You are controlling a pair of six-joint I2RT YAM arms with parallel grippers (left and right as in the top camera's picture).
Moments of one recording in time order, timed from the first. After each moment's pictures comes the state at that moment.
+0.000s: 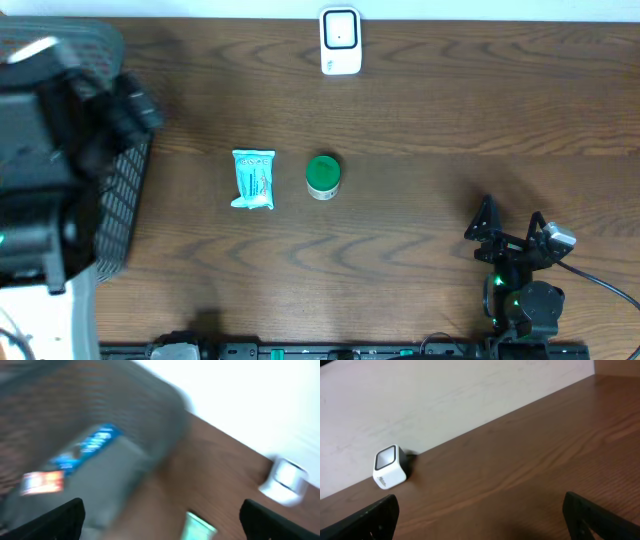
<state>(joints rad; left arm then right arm) 0.11 1.20 1.70 -1.14 -0.21 -0.40 -0.02 0.03 0.01 -0.06 0.14 0.42</state>
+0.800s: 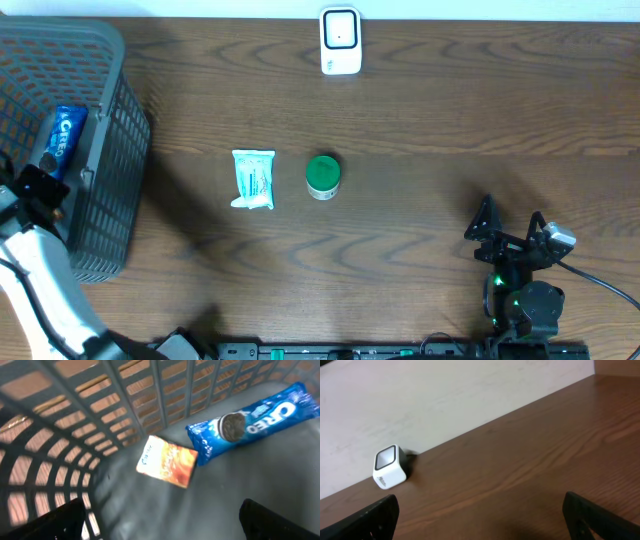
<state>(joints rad) 0.75 1.35 1.03 -0.54 -0.21 -0.17 -0.02 0.03 0.01 -0.06 0.14 0.42</state>
